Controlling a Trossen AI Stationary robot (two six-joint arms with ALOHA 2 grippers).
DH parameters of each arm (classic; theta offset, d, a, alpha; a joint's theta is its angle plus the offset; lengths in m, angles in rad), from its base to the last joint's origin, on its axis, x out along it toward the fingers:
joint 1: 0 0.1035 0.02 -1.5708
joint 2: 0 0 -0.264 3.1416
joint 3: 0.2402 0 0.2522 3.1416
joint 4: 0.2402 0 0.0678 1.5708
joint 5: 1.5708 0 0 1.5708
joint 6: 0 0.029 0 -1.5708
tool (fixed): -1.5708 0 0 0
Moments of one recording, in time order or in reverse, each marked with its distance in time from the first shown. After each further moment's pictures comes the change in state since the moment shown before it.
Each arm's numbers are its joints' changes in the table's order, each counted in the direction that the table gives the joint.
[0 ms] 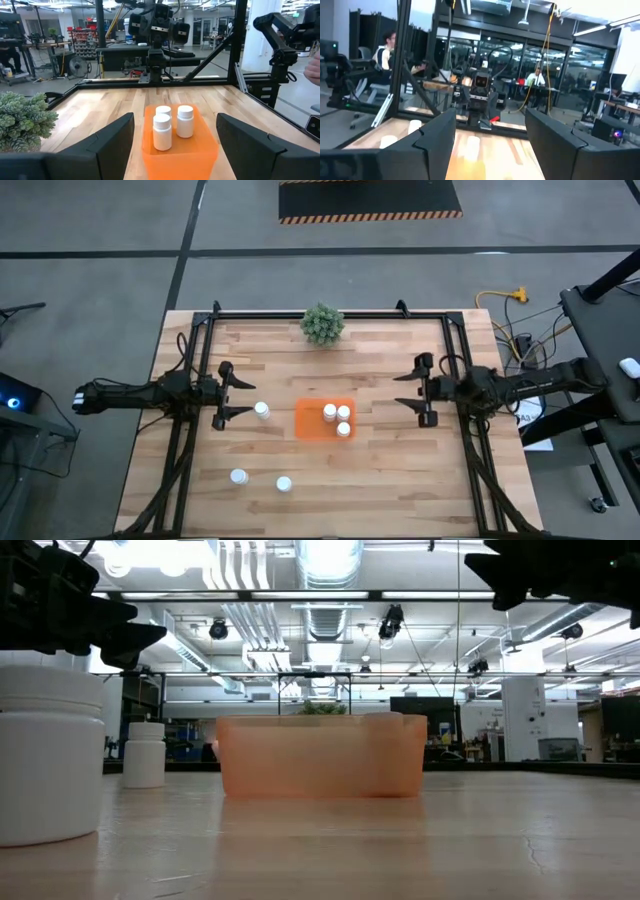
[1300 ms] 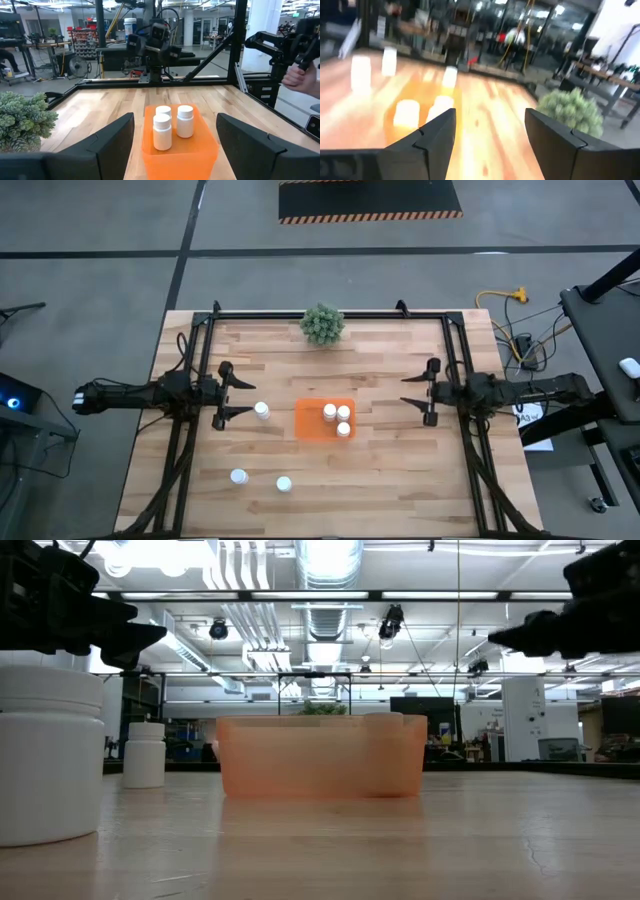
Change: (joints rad) left arm 0.000 0.000 0.000 0.000 0.000 0.000; right arm -0.001 -0.468 -0.138 0.560 -0.159 -0.077
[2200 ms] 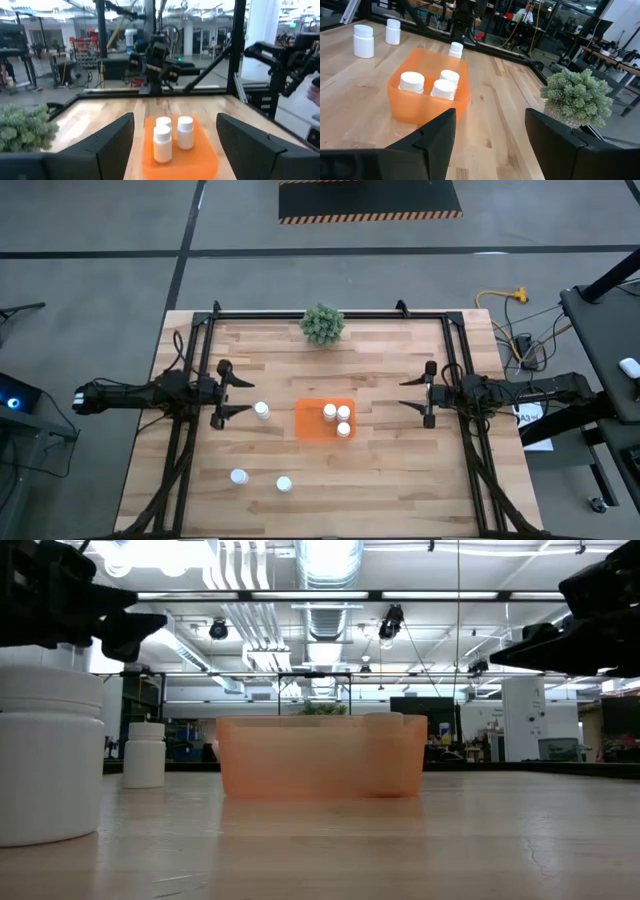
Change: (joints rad) left arm 0.000 0.000 0.000 -0.056 0.000 -0.001; right arm 0.001 0.023 0.000 0.116 0.003 -0.017
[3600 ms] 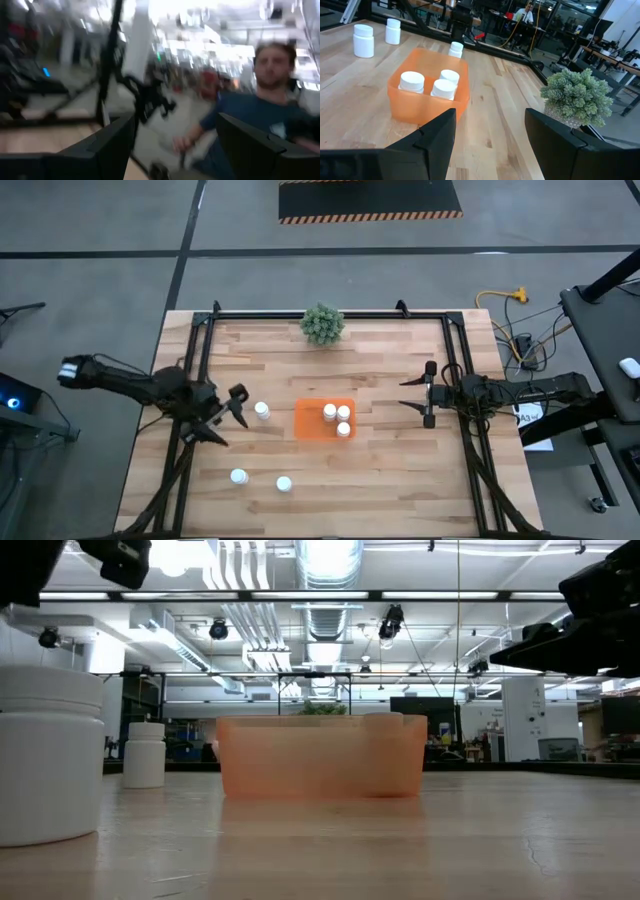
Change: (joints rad) left arm -0.169 0.460 0.212 -0.421 -0.466 -0.350; right arm 0.000 0.001 0.000 0.000 0.000 0.000
